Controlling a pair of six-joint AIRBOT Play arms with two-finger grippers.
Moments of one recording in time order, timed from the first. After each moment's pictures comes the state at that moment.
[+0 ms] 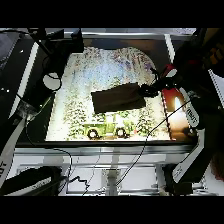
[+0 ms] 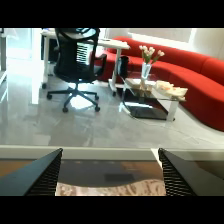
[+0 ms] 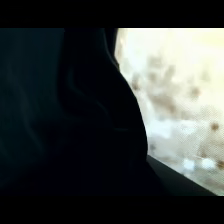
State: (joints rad) left arm -0.39 -1.27 1.22 0.86 0.26 -0.99; right arm -0.05 -2.00 1.63 -0.96 1.25 1.28
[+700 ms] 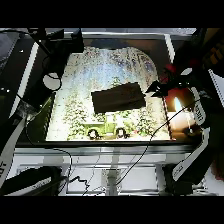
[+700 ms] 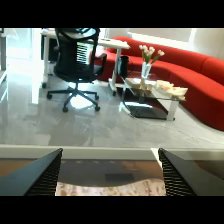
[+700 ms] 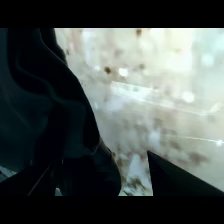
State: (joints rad) left arm -0.39 -1.27 1.22 0.86 0.27 -0.99; right arm -0.20 -2.02 1.69 -0.84 1.41 1.30
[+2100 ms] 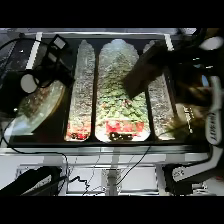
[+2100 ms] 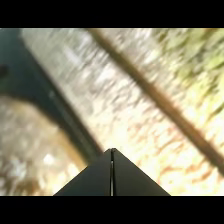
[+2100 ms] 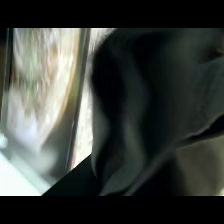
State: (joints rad) left arm -0.22 -1.09 1.22 1.51 -0.77 -0.98; right arm -0.20 -1.60 1.90 -0.71 1.44 1.52
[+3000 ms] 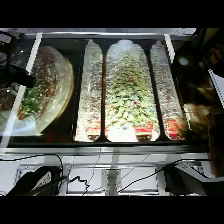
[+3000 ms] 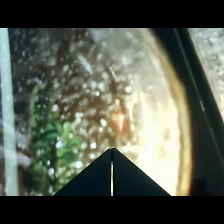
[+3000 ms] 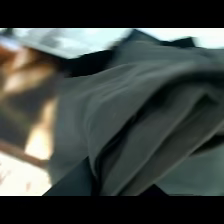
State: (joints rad) left arm 0.06 -0.97 1.22 1.61 -0.91 -1.12; right arm -1.34 -1.14 1.99 -1.42 1.74 1.67
